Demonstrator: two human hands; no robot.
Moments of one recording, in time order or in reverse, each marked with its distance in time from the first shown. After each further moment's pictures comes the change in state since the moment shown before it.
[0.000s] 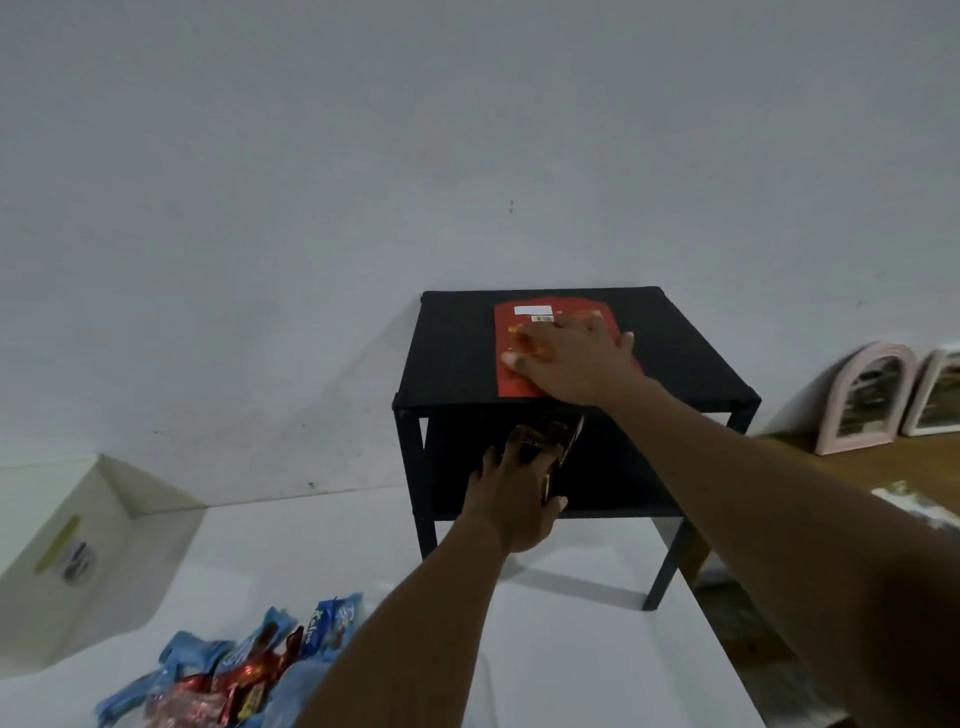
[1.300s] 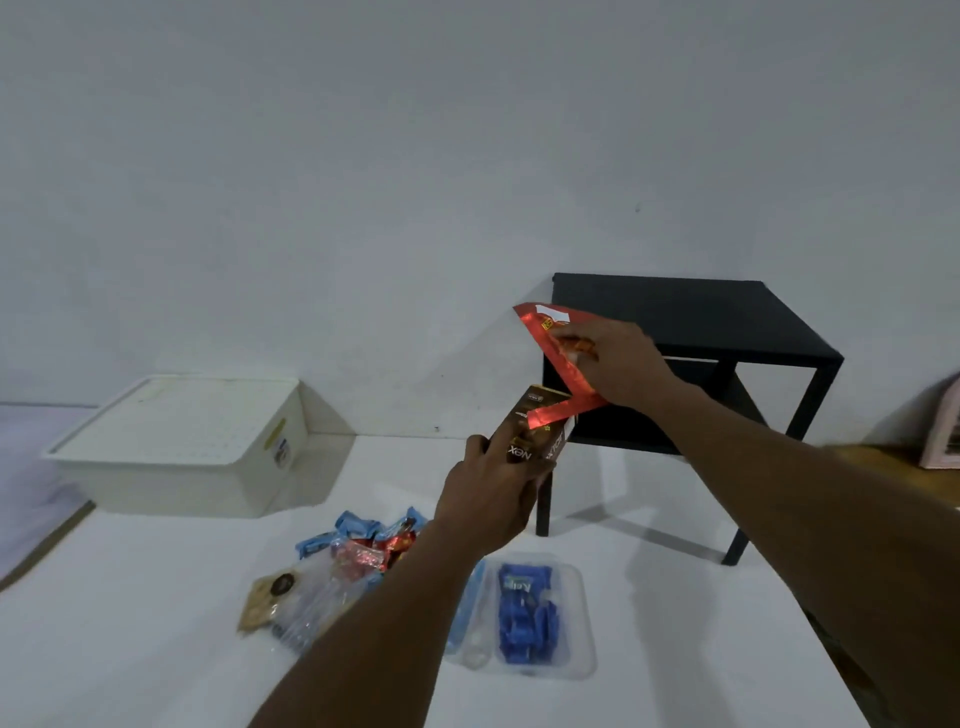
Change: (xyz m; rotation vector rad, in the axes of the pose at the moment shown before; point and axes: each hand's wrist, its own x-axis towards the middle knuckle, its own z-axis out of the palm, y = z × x) left_hand -0.239 -0.082 -0.039 0.219 0.402 0.005; right_hand -0.136 -0.129 0.018 0.135 0.181 -0.332
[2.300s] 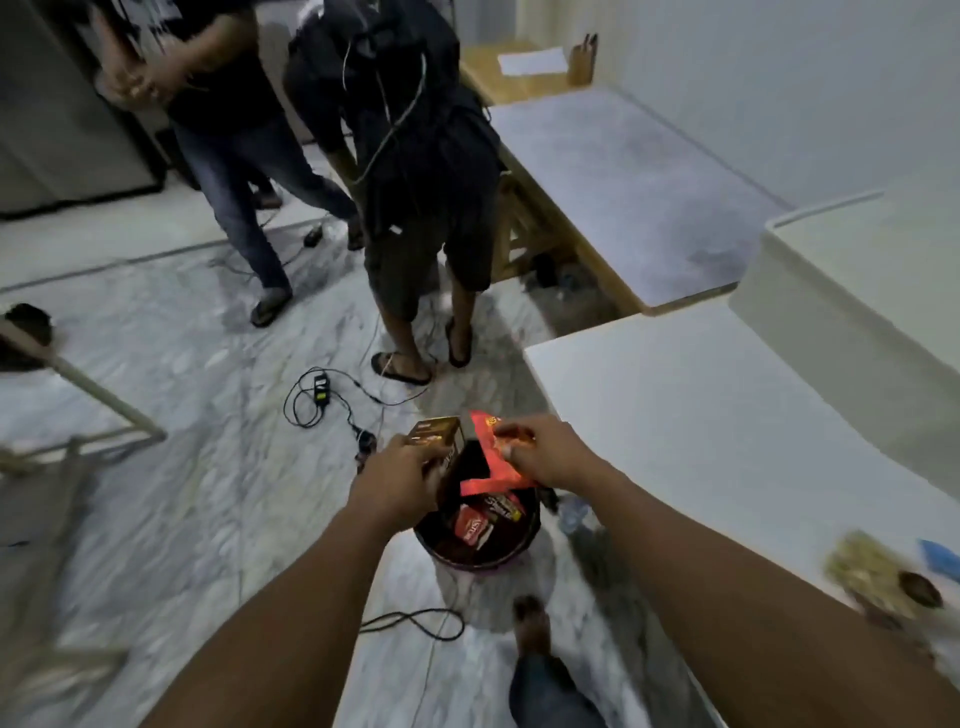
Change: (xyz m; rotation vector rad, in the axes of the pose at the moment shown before) left_hand -0.670 -0.376 -0.098 -0.119 -0.088 -1.603; right_hand -0.220 -0.674 0.467 0.422 -1.243 -0.710
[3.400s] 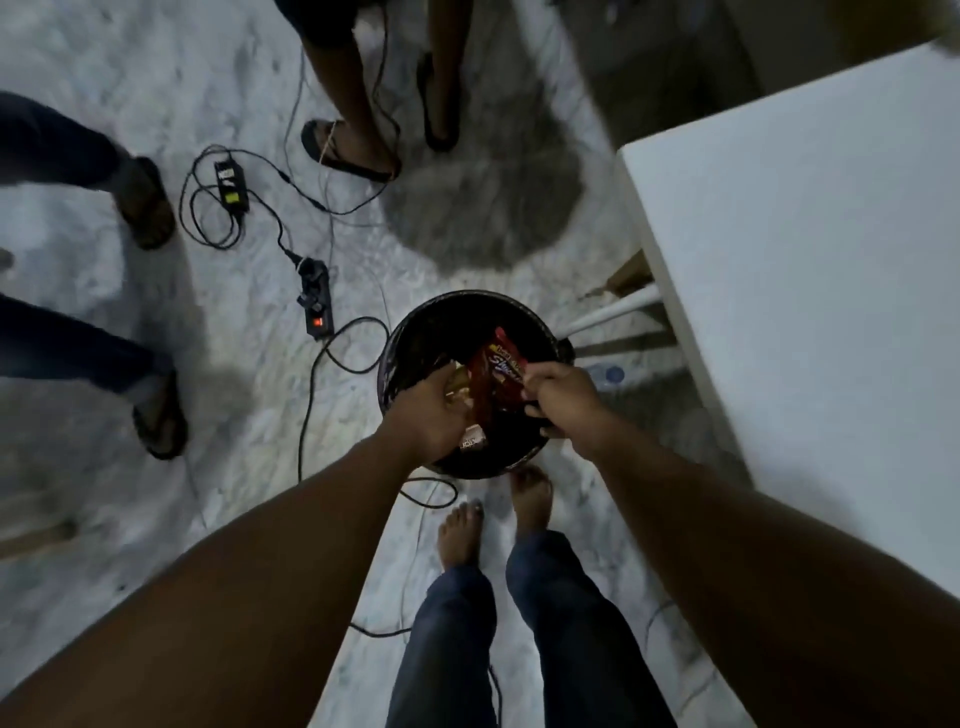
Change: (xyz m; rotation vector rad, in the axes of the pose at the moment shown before) left_hand 0.191 -0.082 0.205 -0.402 -0.495 -0.349; right_hand 0.212 0.182 0.162 0.610 -0.030 0.798
